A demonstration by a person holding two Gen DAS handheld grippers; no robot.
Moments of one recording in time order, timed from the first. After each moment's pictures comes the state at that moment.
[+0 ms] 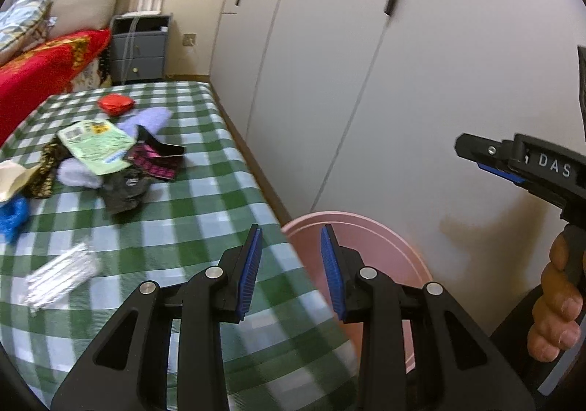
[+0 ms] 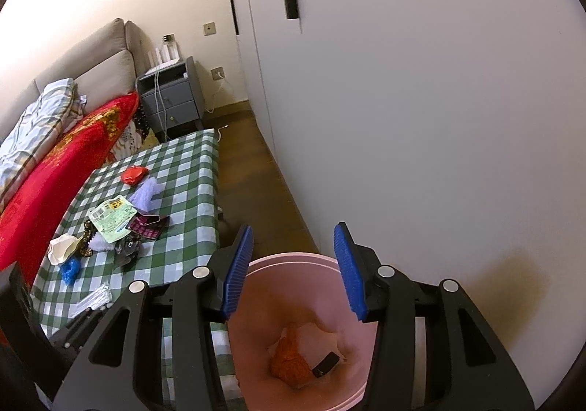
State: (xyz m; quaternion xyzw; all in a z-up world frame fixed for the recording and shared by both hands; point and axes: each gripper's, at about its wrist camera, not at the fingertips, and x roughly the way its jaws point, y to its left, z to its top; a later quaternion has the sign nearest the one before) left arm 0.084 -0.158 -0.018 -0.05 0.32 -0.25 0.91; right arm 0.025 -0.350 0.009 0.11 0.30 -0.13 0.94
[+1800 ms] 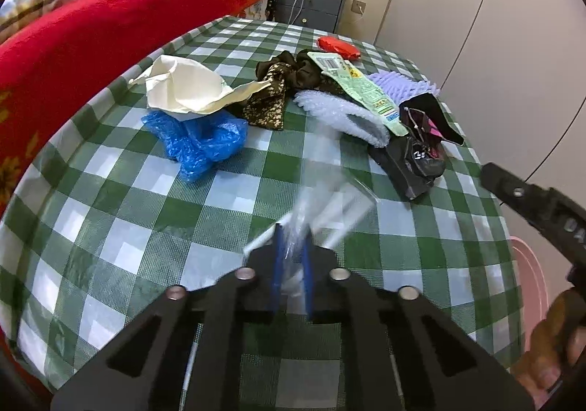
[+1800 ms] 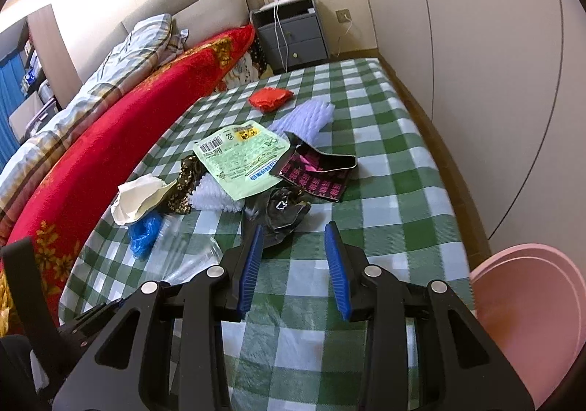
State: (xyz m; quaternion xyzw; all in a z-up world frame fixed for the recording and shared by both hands) left arm 0.137 0.004 -0.072 -0.11 0.41 0.02 0.90; right arm 0.159 -0.177 -0.084 0.12 0.38 0.10 0.91
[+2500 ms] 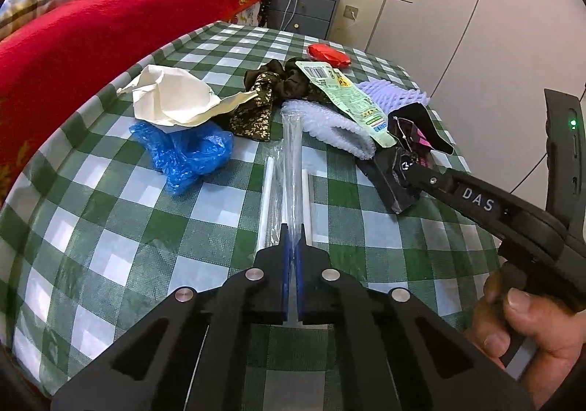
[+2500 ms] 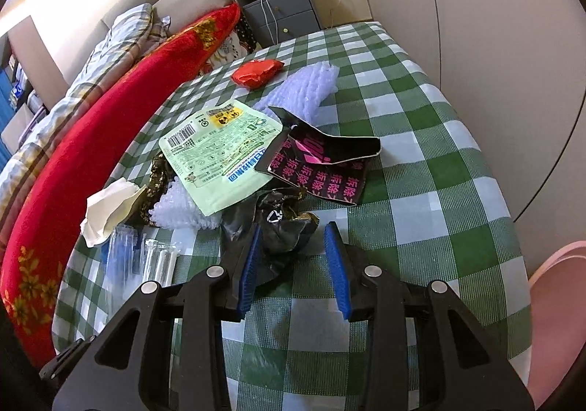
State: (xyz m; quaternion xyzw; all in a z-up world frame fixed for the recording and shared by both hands) left arm 0.145 0.001 -0.069 -0.12 0.40 0.00 0.91; right arm 0.206 -0.165 -0.119 0.14 0.41 0.09 0.89
